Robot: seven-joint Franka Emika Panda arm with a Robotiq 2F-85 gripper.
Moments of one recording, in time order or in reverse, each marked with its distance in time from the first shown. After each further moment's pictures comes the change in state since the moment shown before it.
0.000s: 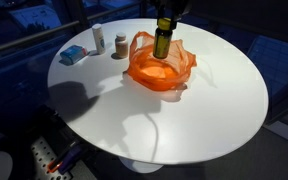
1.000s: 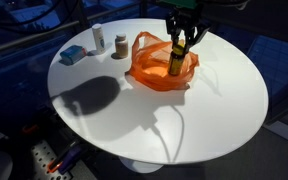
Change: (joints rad) arm -0.044 0.190 -0.006 0.039 0.034 0.206 0.000
